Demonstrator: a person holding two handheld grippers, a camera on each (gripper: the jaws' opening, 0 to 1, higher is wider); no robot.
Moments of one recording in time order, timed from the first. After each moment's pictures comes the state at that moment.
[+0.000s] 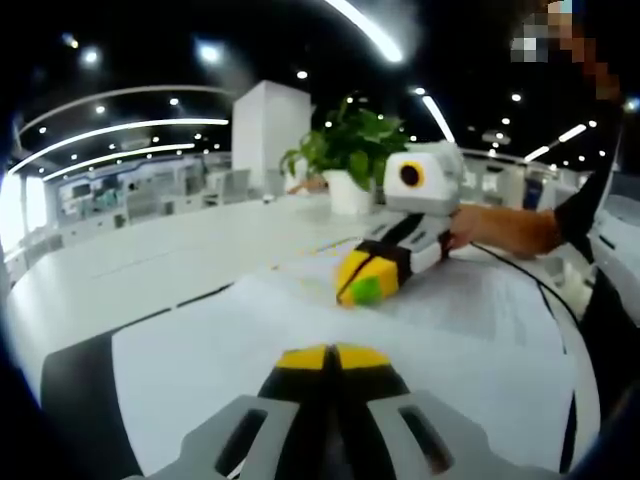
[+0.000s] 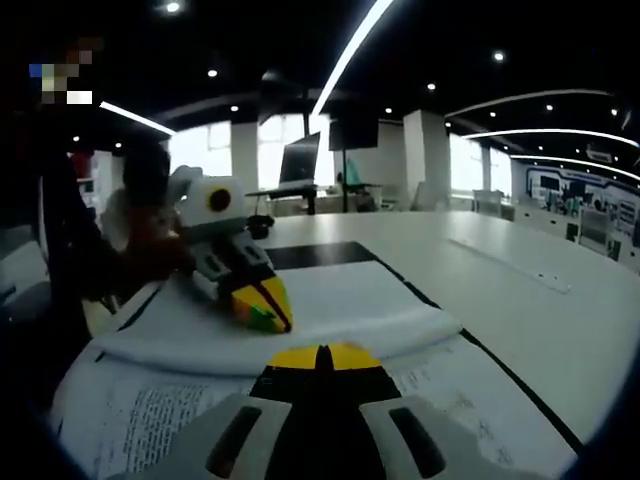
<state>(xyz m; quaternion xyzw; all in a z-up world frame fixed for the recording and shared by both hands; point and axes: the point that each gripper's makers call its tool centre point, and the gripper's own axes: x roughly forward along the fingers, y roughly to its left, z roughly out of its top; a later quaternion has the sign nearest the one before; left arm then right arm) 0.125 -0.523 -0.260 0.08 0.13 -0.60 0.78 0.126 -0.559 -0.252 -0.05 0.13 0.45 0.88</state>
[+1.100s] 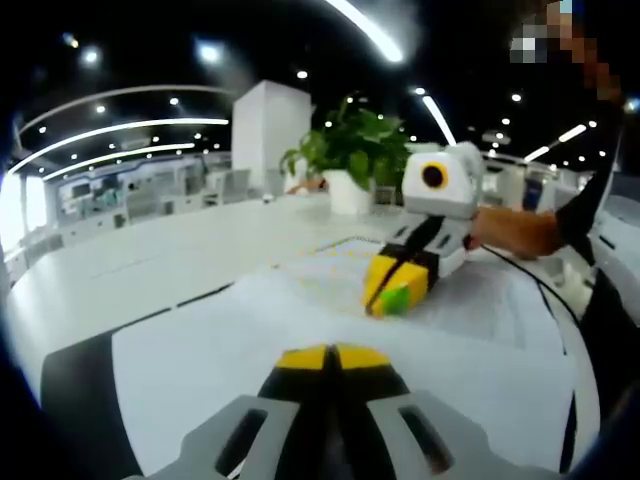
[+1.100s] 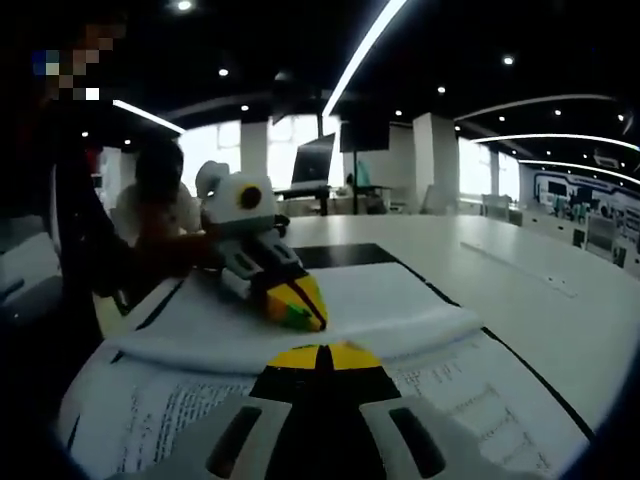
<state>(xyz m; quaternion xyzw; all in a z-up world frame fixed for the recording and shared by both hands) 0.126 -0.523 -0.261 0.08 0.13 -0.60 0.78 0.102 -0.547 -0.251 -0.06 0.12 0.47 0.87</state>
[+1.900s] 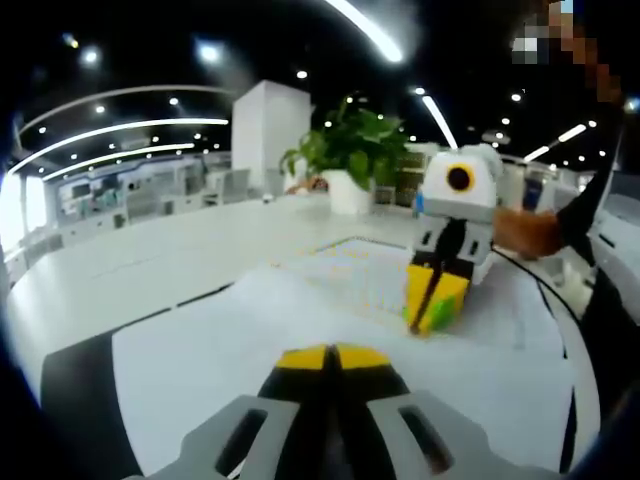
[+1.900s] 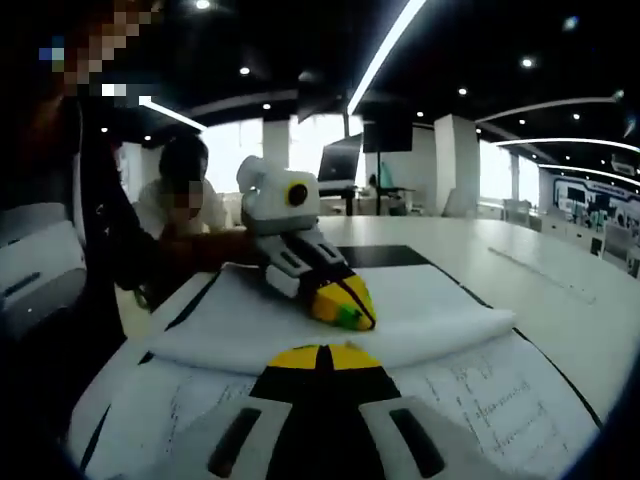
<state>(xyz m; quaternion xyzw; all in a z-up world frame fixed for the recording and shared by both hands) 0.127 -0.523 -0.261 0.08 0.13 -0.60 0.78 0.068 -0.527 -0.250 -0.07 0.11 0.51 0.85</state>
